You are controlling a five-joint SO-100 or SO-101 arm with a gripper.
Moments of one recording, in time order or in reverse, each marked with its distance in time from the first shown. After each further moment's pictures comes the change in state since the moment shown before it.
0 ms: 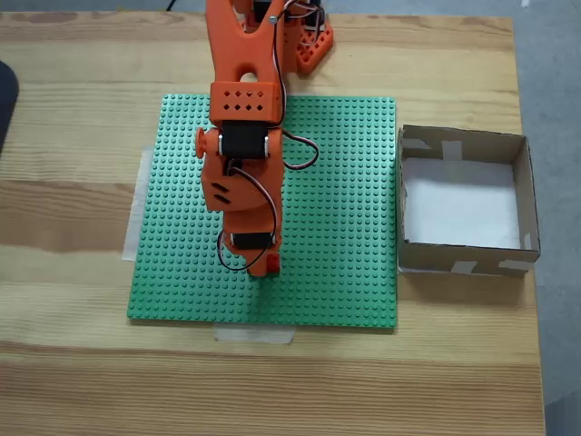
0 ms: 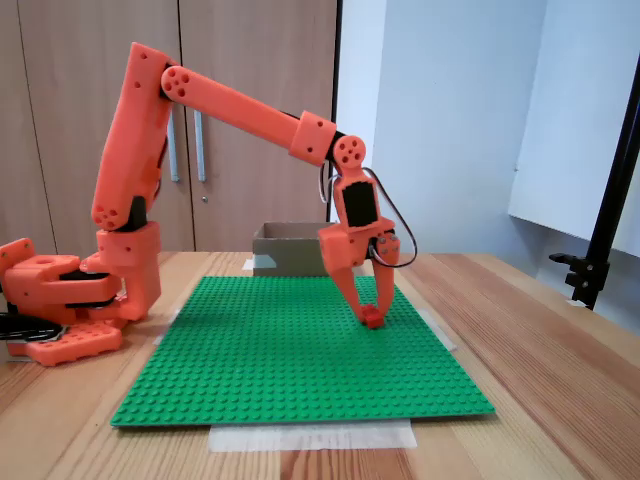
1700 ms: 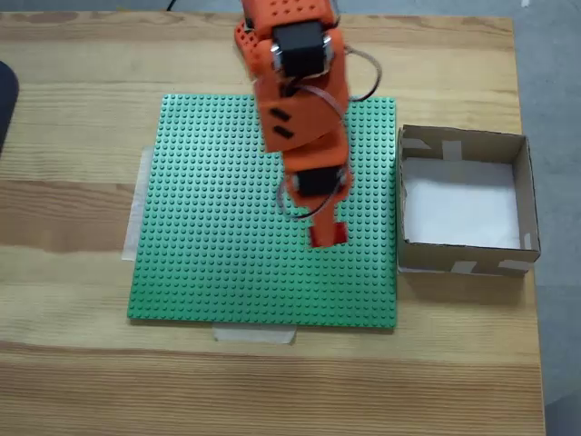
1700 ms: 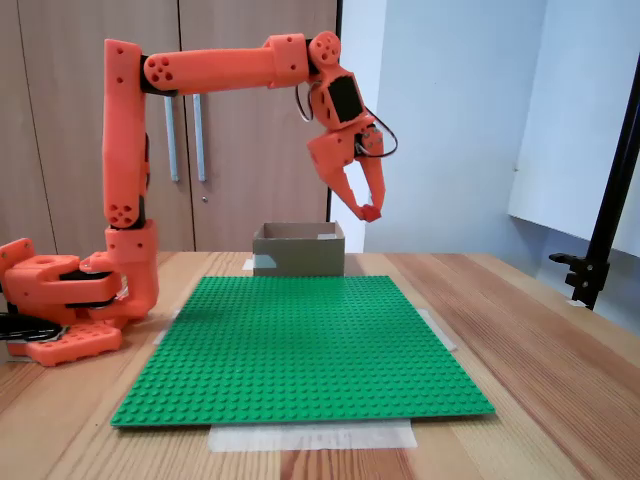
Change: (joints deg) arm -14.9 12.4 -19.1 19.0 8.9
